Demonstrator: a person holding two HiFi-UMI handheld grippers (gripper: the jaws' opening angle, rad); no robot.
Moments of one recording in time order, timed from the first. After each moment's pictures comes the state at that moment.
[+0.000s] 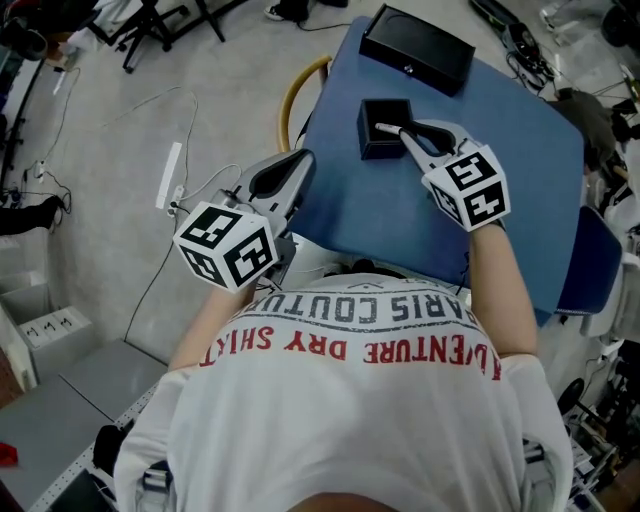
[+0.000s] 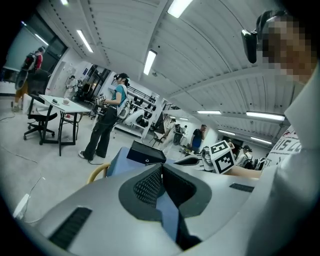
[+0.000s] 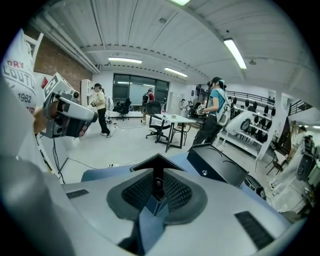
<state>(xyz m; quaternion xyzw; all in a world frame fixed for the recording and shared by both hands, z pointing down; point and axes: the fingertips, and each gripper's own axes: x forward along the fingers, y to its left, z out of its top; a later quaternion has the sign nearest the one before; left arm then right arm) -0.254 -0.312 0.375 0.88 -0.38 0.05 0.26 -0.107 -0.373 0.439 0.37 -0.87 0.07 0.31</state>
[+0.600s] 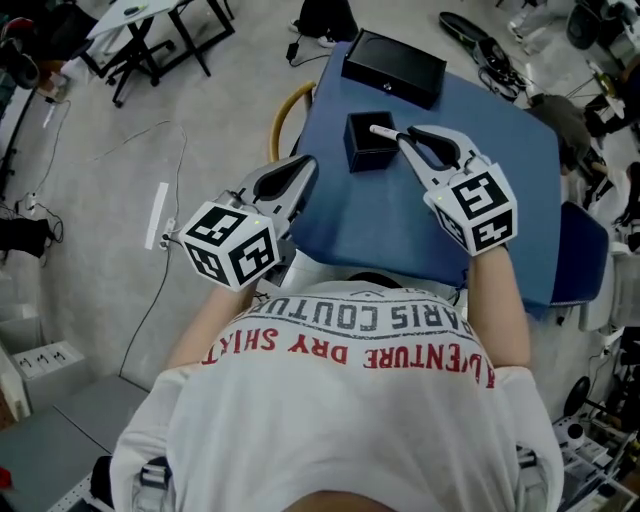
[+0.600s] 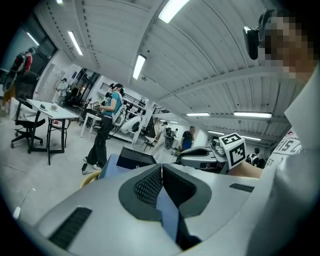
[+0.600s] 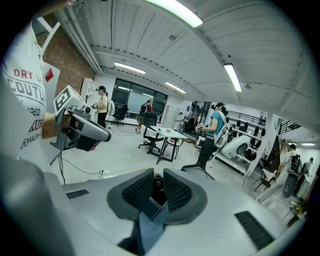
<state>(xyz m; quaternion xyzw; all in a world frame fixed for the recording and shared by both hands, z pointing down) -0.242 -0.303 0.354 0.91 -0.34 0.03 0.23 -0.107 -0.338 0.358 0.42 -0.87 -0.01 0.28</state>
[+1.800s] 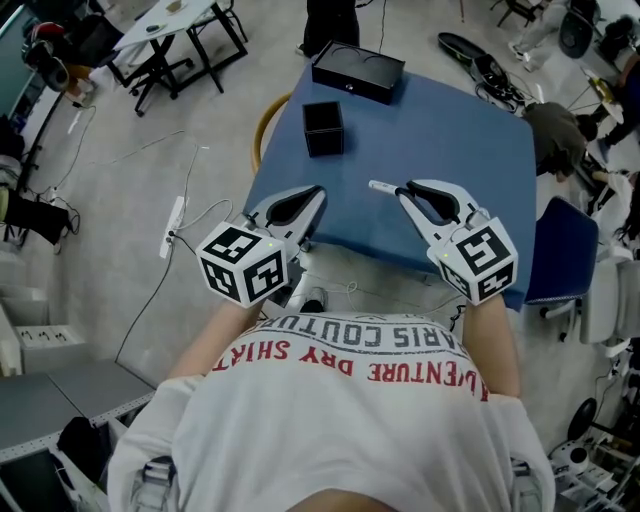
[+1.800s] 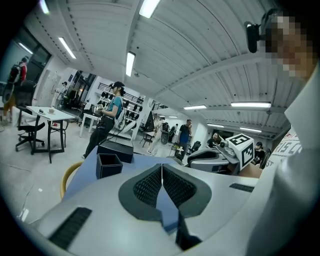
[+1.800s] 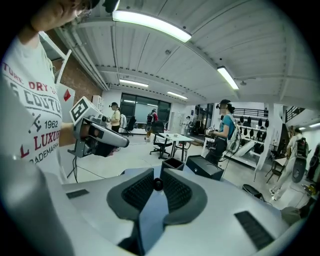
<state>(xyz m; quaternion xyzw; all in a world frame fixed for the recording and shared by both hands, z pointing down) -0.134 -0.170 0.330 0.91 -0.35 0.06 0.21 -0.011 -0.170 0.337 0.37 -0.90 0.02 0.22</state>
